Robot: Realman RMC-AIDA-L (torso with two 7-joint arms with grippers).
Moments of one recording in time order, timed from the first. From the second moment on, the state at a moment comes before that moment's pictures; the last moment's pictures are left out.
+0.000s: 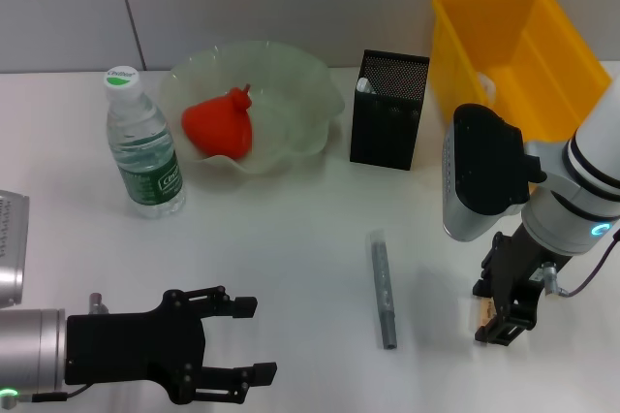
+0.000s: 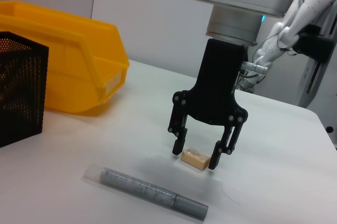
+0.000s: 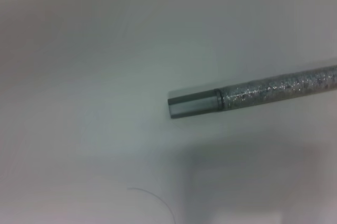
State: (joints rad) left arm -0.43 -2.06 0.85 0.55 1.99 1.61 -1.16; right arm 0.79 2.09 -1.47 -1.01 -2.68 -1.56 2.04
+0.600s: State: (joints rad) left arm -0.43 -2.06 0.85 0.55 1.99 1.61 -1.16; right arm 0.79 2.09 -1.48 -1.01 -2.69 -1.55 2.05
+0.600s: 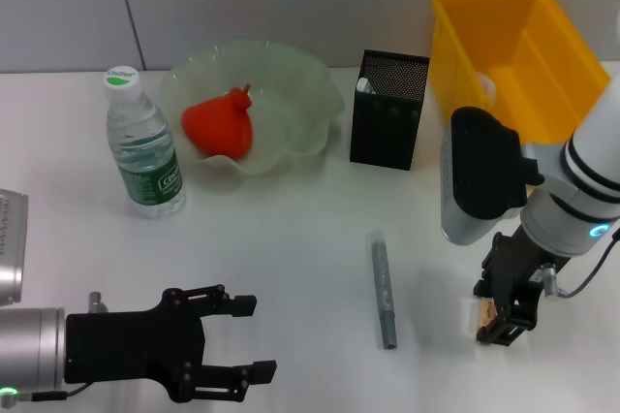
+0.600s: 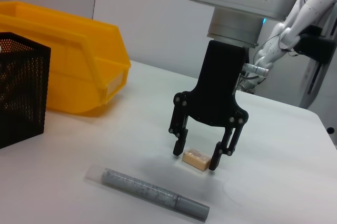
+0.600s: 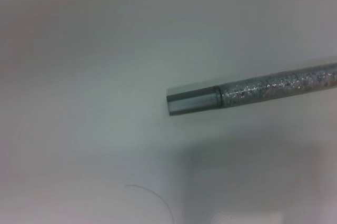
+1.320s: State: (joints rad) left arm -0.43 -2.06 0.84 0.55 1.99 1.61 -1.16; right arm 0.79 2.09 -1.51 -1.01 -2.69 -1.54 2.06
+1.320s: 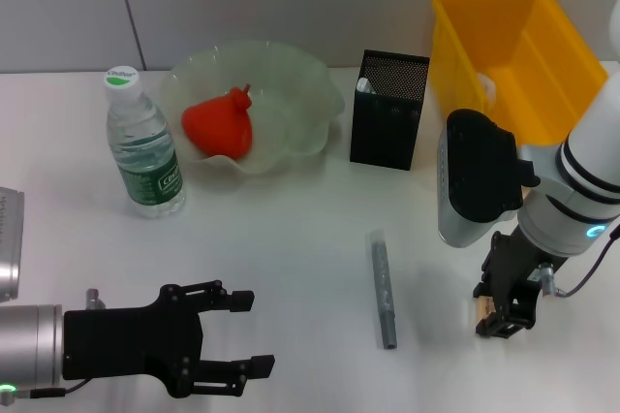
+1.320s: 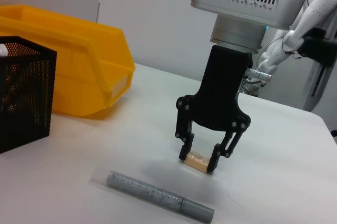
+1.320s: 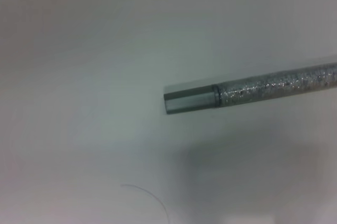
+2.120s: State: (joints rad) left arm -0.43 -2.06 0.84 0.55 1.99 1.61 -1.17; right arm 0.83 2.08 -1.29 -1.25 -2.62 -1.64 2.14
